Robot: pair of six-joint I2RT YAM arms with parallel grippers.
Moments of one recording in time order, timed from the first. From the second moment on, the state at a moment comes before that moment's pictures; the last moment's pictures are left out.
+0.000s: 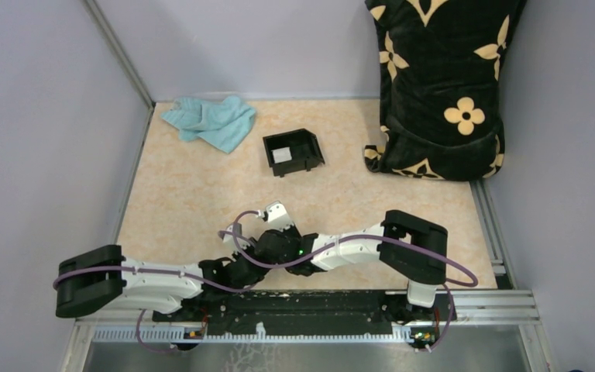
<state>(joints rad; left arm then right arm) -1.30 1.11 0.18 0.15 -0.71 -1.53 1.33 1.78 0.98 -0.18 0.72 0.56</state>
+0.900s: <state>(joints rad) -1.30 1.27 0.20 0.30 -0.77 -1.53 1.32 1.79 0.98 -0.17 0.71 0.56</state>
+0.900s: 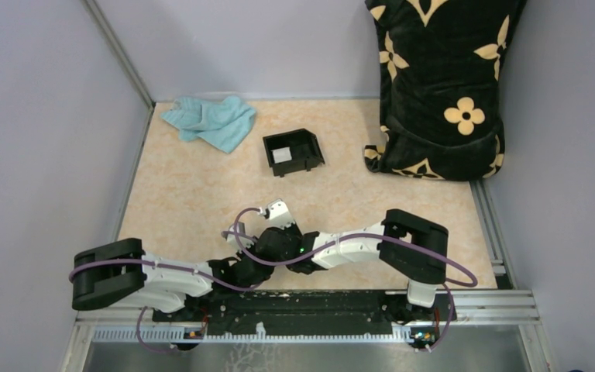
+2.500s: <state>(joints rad) -1.28 1.18 0.23 0.11 -0.73 -1.58 1.31 1.69 0.90 -0.14 0.54 0.62</state>
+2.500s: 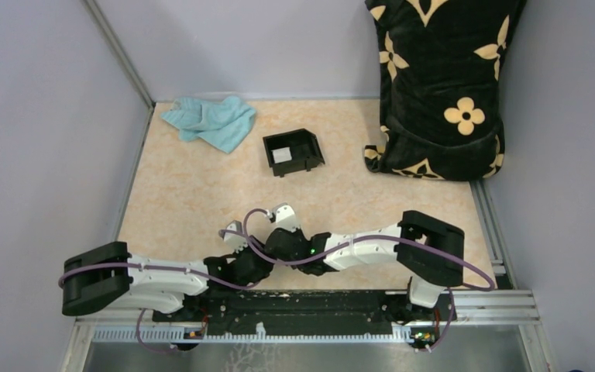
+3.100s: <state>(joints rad) -1.28 1.23 0.28 0.05 -0.76 -1.58 1.28 1.51 0.90 -0.26 0.50 0.54</state>
